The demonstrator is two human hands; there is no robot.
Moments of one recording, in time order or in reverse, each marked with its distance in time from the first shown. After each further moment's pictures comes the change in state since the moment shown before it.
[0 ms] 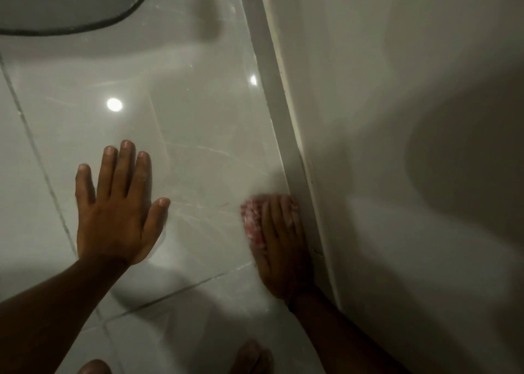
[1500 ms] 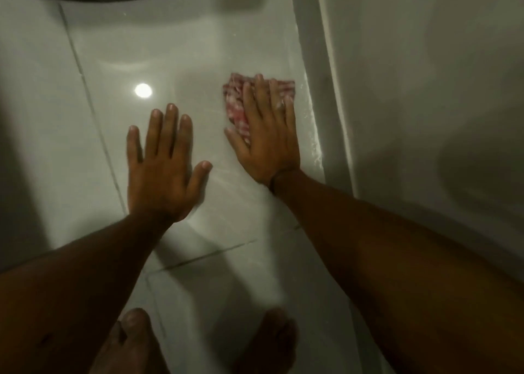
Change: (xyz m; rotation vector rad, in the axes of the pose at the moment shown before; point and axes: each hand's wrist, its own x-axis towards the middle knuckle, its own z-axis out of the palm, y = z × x) left_hand -0.001 0.001 -0.001 -0.001 -0.055 -0.034; right_hand 0.160 -0.071 -0.017 -0.025 0.097 -0.074
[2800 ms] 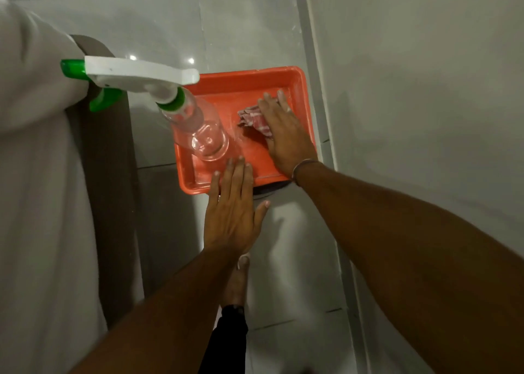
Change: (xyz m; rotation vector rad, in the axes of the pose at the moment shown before) left_hand 0.170 -0.060 -0.399 -0.031 0.050 -0.036; right_hand 0.319 -0.205 -0.359 0.232 0.006 -0.181
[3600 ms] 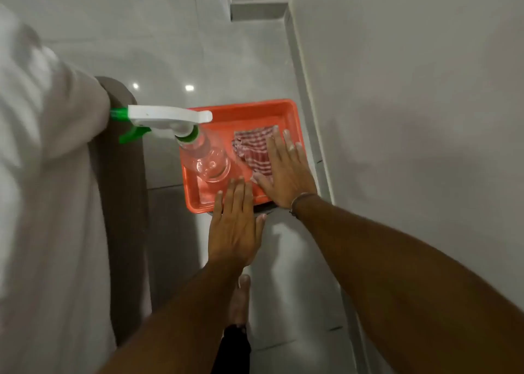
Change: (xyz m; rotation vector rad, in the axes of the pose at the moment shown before) left_hand 0.002 0.003 -0.018 -0.027 -0.006 0.021; right_hand -0.031 -0.004 -0.003 -0.261 -0.100 0.079
